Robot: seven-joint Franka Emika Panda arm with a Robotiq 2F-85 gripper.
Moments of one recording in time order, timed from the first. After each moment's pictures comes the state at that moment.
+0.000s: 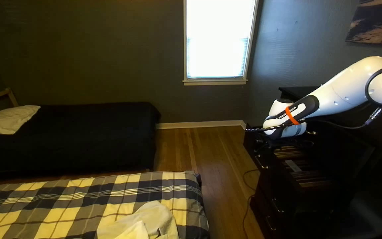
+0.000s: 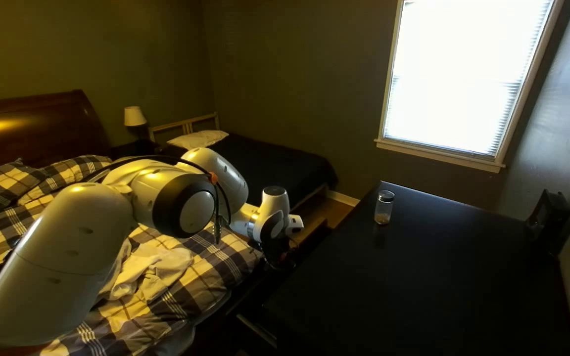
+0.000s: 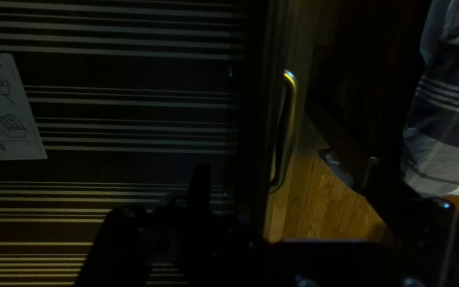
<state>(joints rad) 0.10 0.75 0.04 -1.74 -0.04 2.64 0.08</state>
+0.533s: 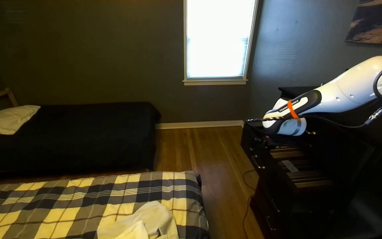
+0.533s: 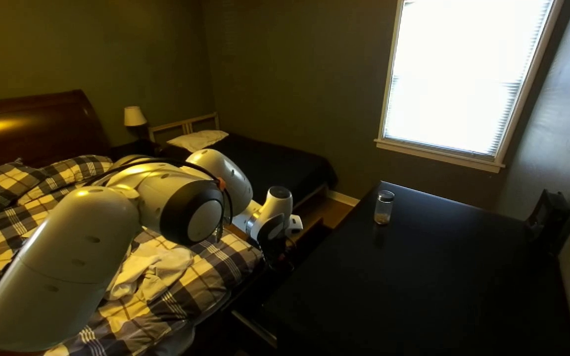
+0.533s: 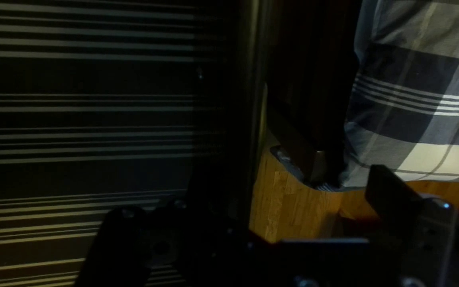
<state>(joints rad) -0.01 0.75 0.17 -1.75 0.10 2.64 -0.06</state>
